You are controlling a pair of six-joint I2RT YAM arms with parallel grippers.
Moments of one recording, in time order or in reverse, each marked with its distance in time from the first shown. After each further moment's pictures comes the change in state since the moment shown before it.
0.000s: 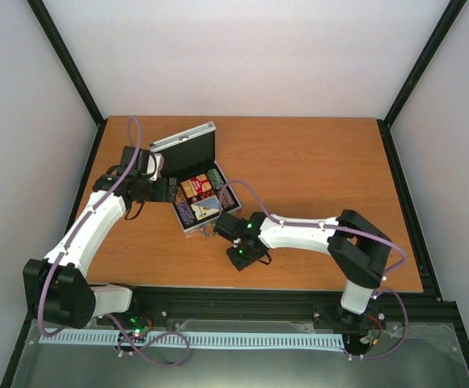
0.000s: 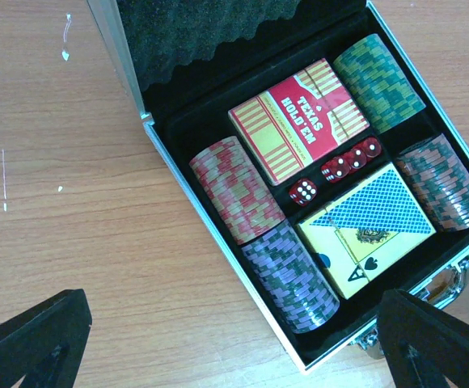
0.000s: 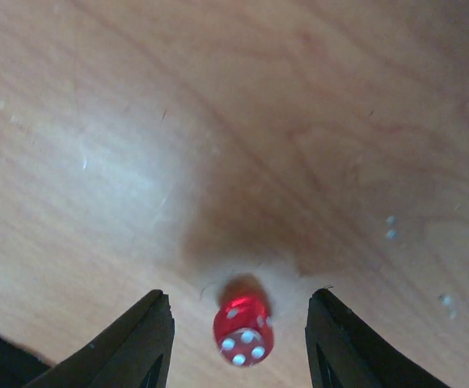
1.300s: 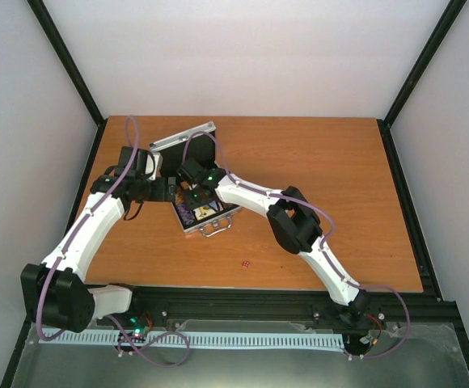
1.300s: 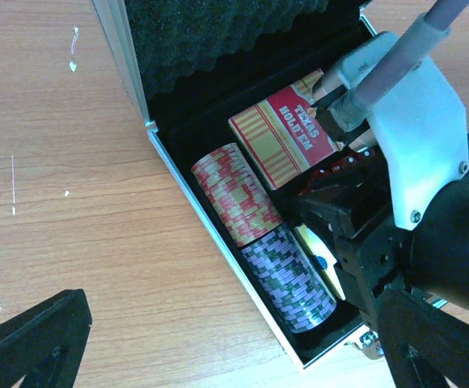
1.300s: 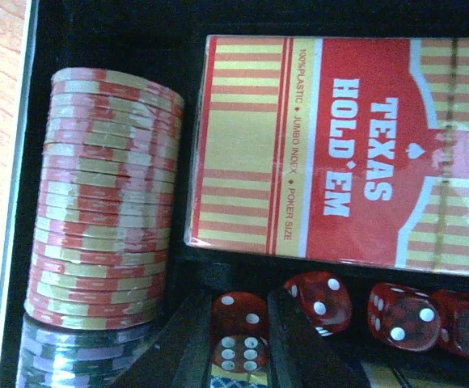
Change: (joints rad) left arm 0.000 -0.024 0.006 -0.004 -0.003 0.001; right arm -0.153 0.645 0.902 0.103 0.024 -0.082
